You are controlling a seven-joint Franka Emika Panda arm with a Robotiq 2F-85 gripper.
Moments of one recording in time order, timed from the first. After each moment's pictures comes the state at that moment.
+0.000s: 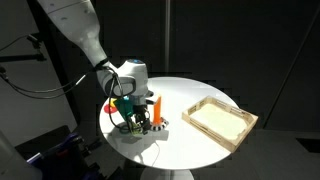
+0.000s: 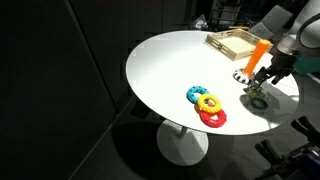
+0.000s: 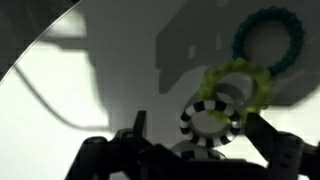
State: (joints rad) arm -0.05 0.34 -0.08 -2.49 0.07 2.80 0.02
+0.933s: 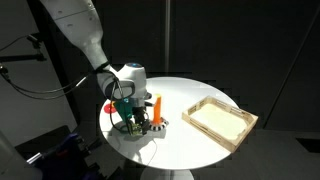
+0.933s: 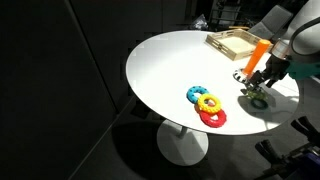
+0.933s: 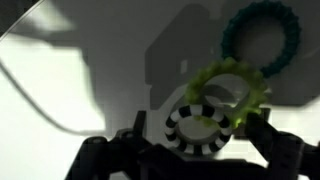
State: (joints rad) arm -0.05 0.39 -0.04 -2.48 0.09 2.85 0.02
